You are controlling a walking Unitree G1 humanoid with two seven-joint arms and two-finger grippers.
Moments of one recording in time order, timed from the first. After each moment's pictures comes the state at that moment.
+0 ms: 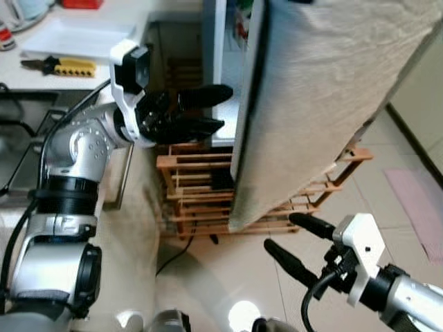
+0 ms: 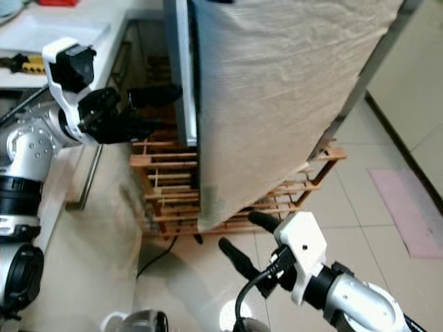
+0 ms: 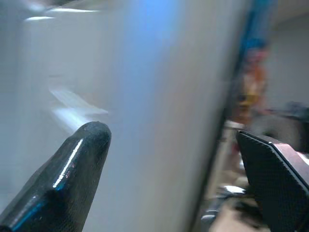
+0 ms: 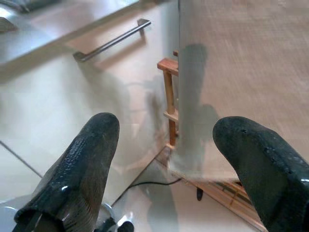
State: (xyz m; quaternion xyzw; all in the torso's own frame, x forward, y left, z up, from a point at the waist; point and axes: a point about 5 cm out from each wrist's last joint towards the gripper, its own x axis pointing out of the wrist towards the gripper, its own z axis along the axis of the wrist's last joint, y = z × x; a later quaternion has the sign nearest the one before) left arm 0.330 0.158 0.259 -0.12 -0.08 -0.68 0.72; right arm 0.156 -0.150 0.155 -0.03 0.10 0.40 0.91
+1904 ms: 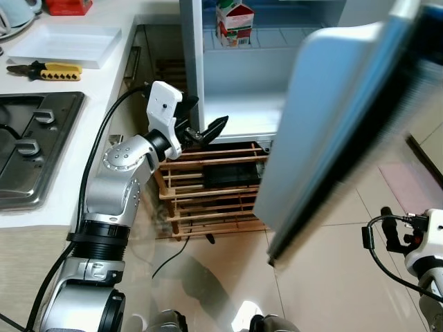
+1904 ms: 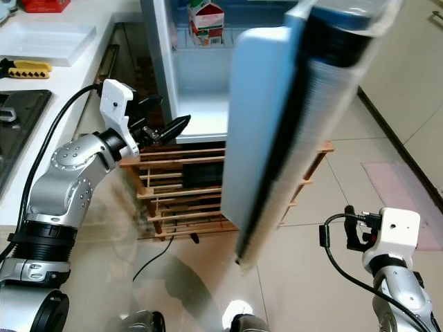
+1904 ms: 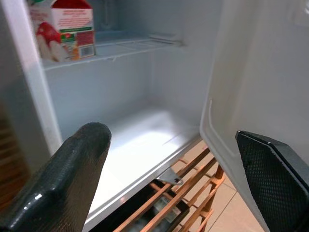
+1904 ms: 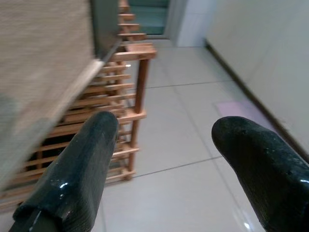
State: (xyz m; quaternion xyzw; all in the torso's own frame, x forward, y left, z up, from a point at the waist) left arm 0.343 0.127 0.209 0.03 -0.05 -0.35 0.94; right arm 0.204 -0.283 0.087 -0.04 0.12 -0.08 0.99
